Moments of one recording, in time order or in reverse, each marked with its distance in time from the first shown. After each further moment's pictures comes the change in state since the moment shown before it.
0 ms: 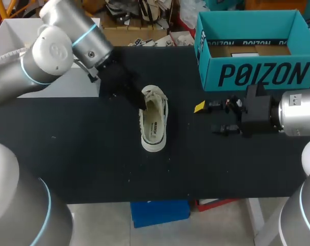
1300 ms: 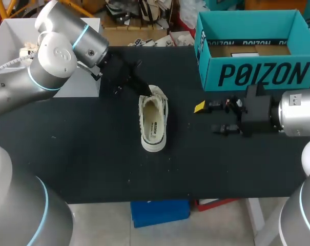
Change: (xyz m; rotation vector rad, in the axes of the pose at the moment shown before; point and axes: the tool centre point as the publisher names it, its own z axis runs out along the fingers) left arm -0.021 0.059 0.005 -0.052 -0.145 -0.092; right arm 0.000 0.000 0.000 0.000 0.000 0.000
